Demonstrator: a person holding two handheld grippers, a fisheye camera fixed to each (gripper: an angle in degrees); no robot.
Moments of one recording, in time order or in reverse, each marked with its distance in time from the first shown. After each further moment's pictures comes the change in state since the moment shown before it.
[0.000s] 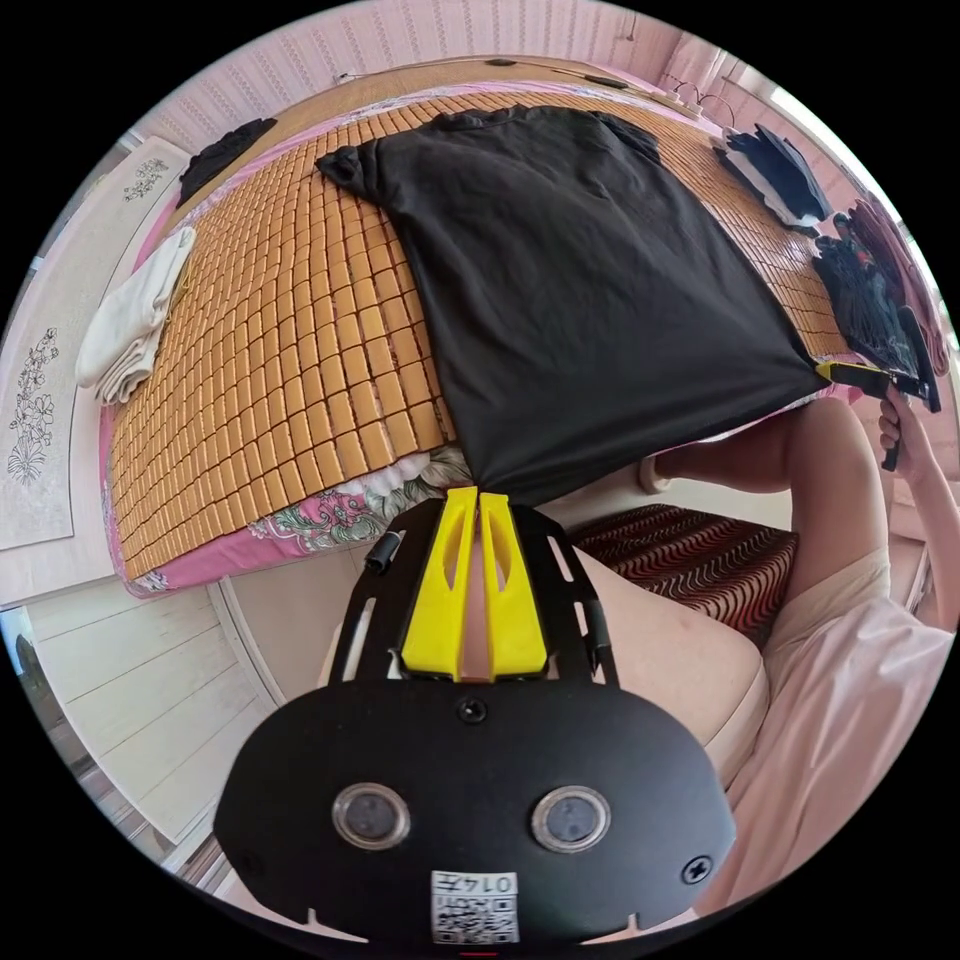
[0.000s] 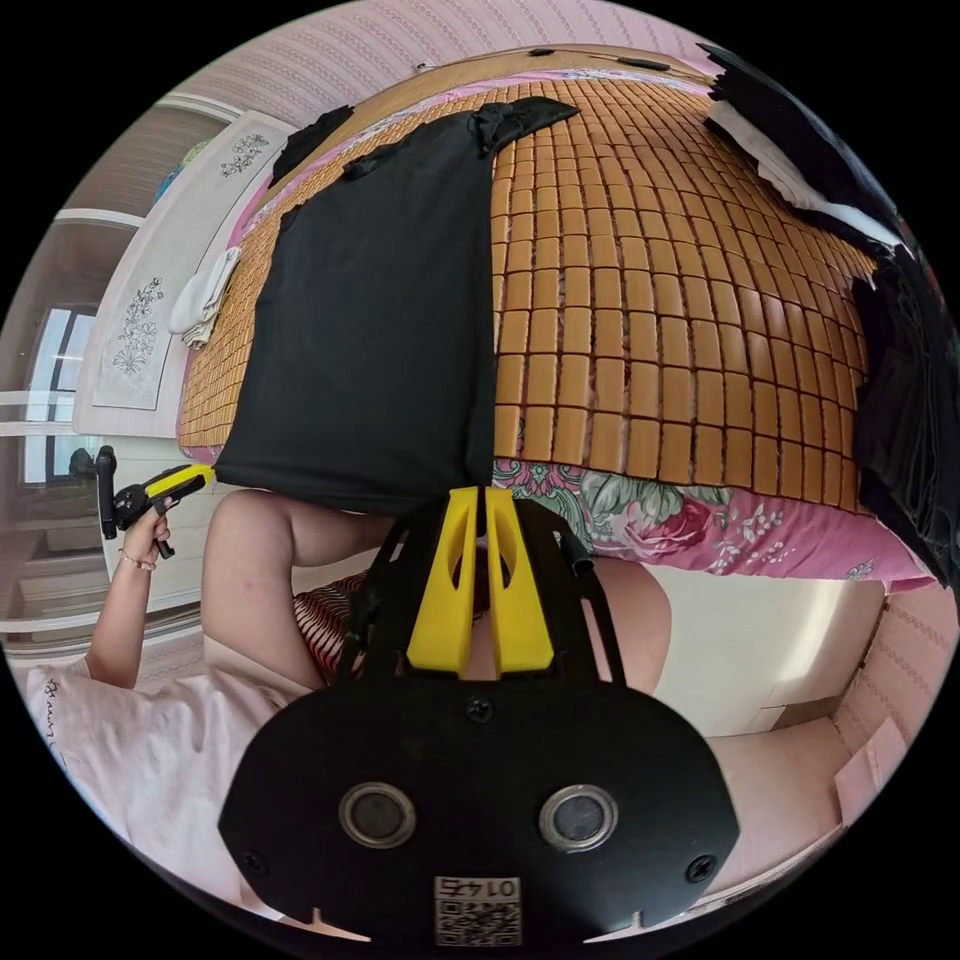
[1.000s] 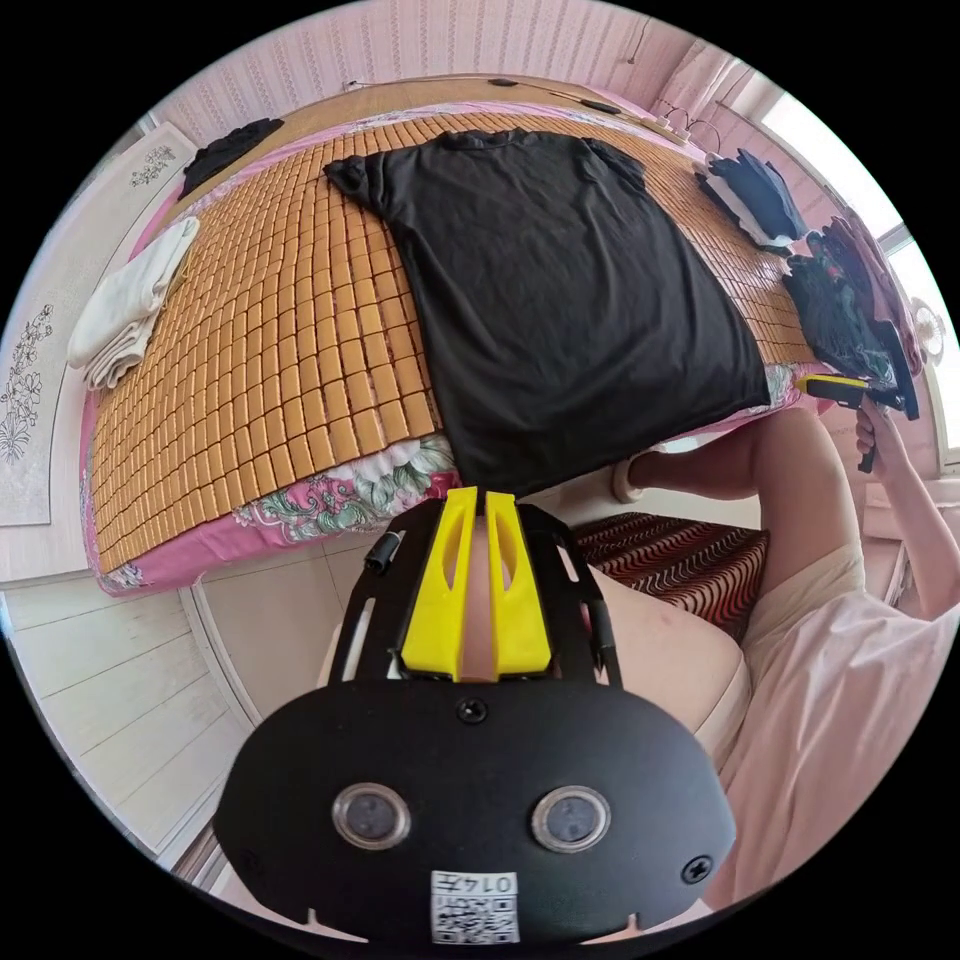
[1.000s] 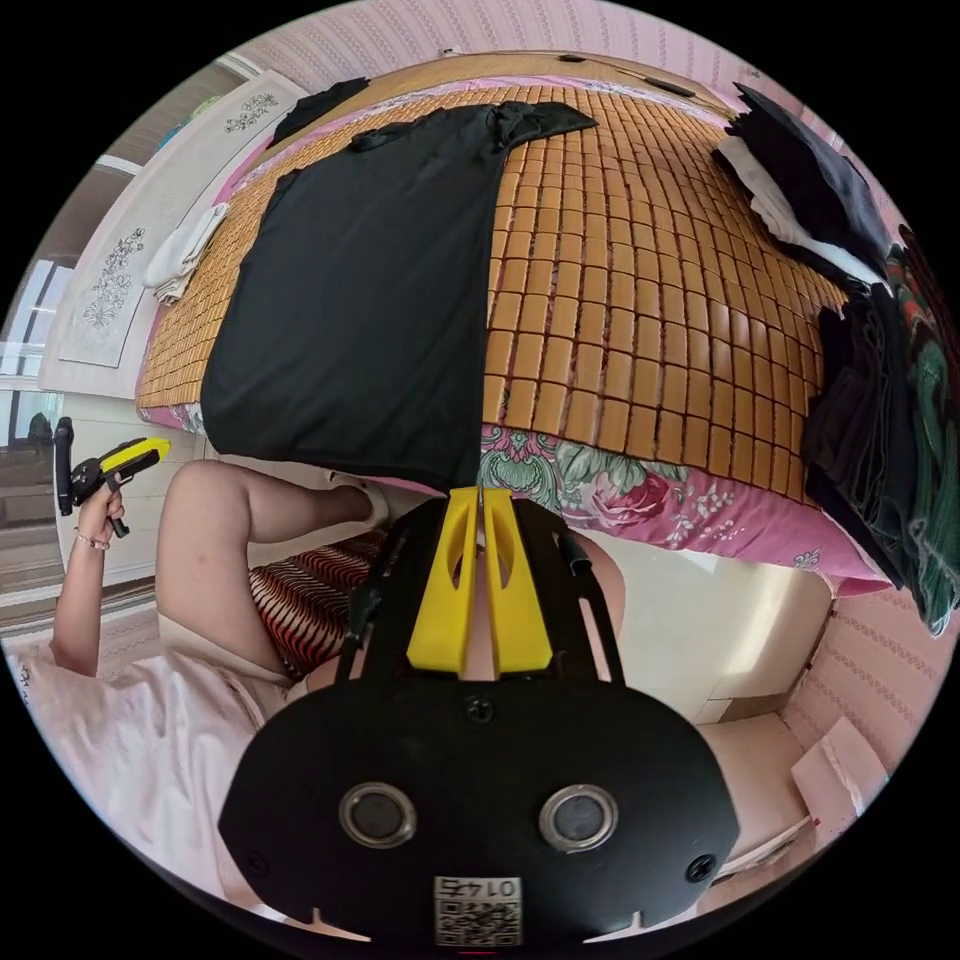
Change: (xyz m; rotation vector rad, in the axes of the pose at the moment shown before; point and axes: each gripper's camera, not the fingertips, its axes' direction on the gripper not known) left arm -0.065 -0.047 0.139 0.068 0.089 -0.007; right arm -0.016 0.010 -0.014 -0.006 0.157 -0.079
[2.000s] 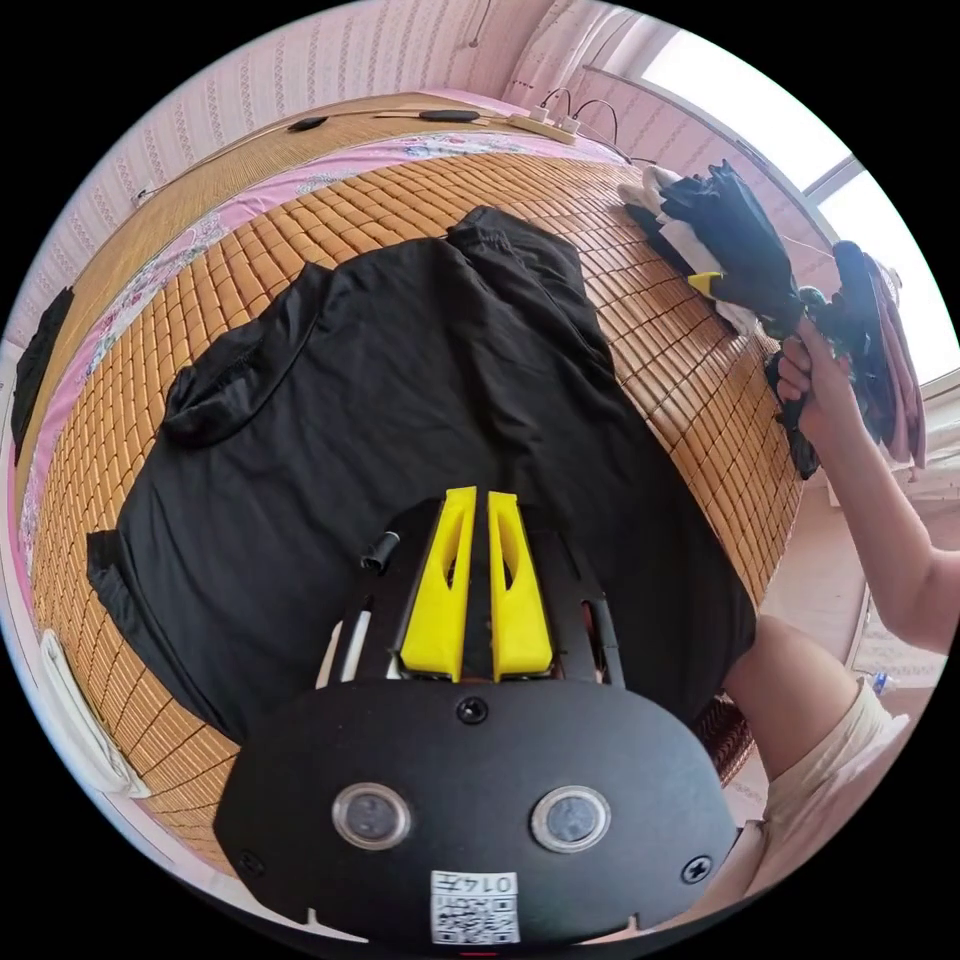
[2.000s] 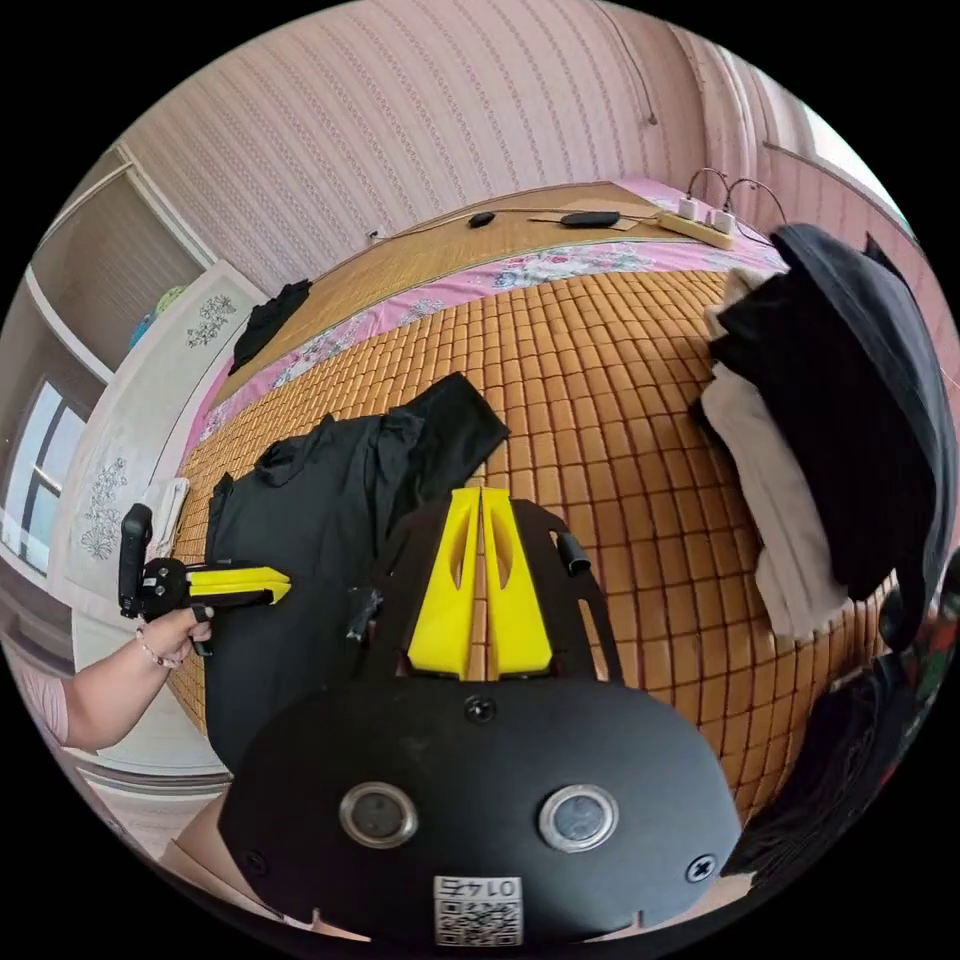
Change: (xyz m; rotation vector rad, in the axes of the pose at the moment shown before) left arm 0.079 -0.475 0.220 0.037 0.162 0.363; right arm 0.169 -0.217 -0.066 0.461 -0.048 0.266
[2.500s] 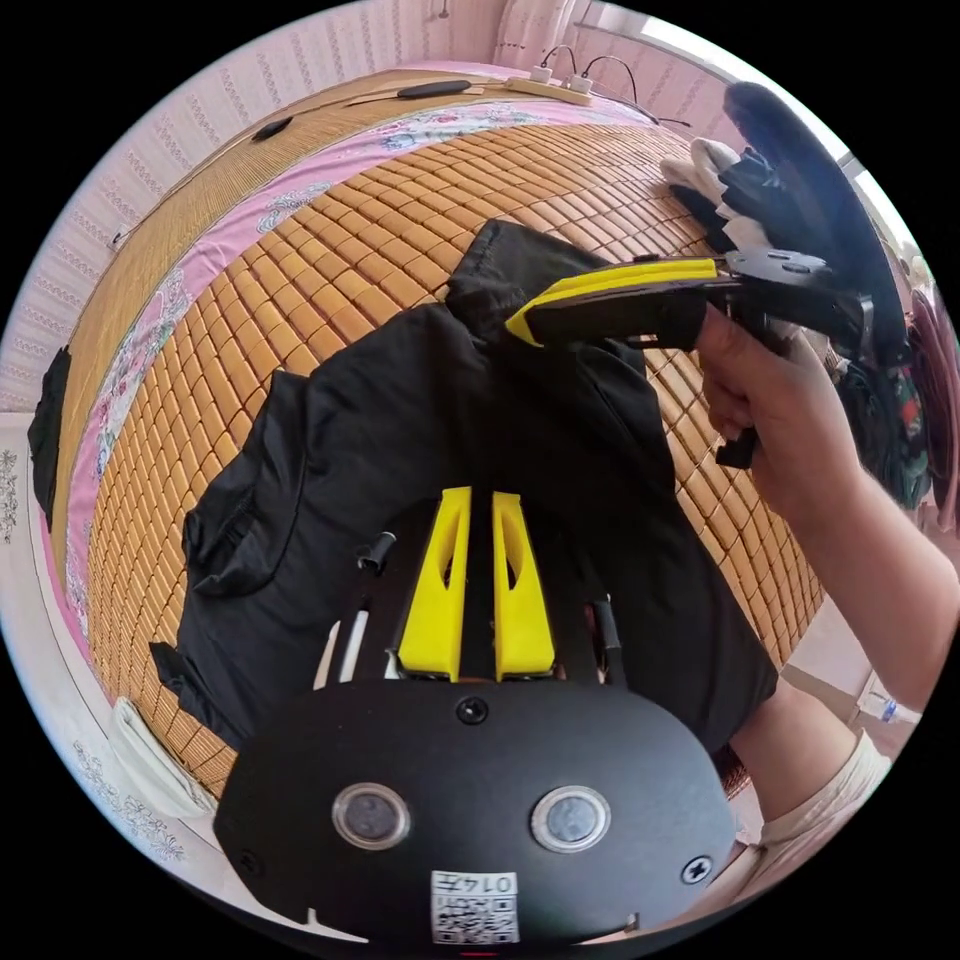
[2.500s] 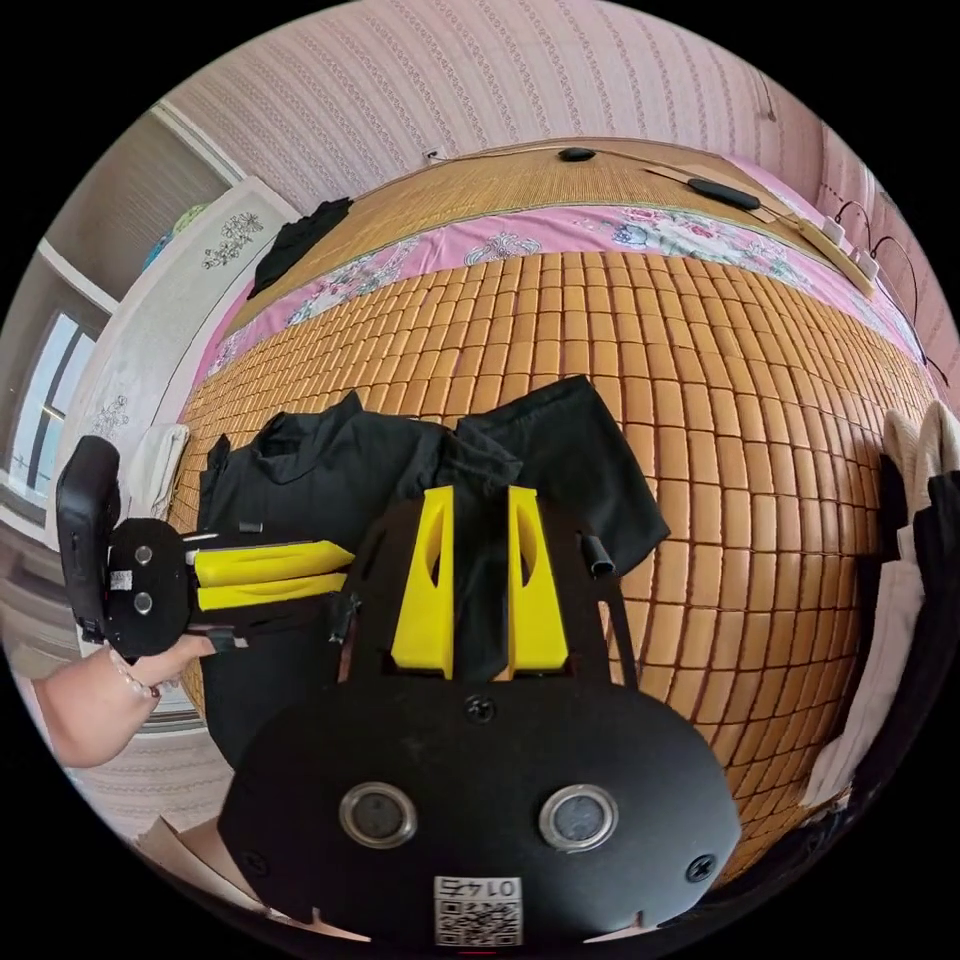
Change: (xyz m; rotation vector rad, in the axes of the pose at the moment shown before) left arm 0.011 -0.150 0.110 -0.113 -0.142 0.048; right arm -0.069 -0.096 0.120 -0.216 -0.076 -0.200
